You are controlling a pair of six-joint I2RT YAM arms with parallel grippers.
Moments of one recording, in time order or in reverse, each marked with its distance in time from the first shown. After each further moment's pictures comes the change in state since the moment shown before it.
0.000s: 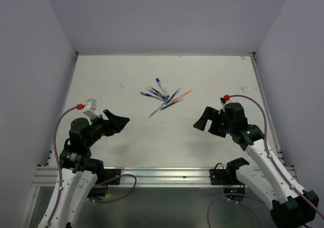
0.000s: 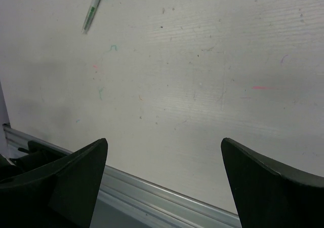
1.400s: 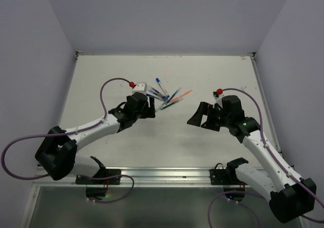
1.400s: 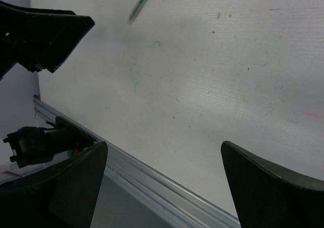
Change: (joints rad) left arm -0.520 1.027 0.300 0.328 -0.637 0.169; right arm -0.002 0.130 0.067 0.072 -0.167 -0.043
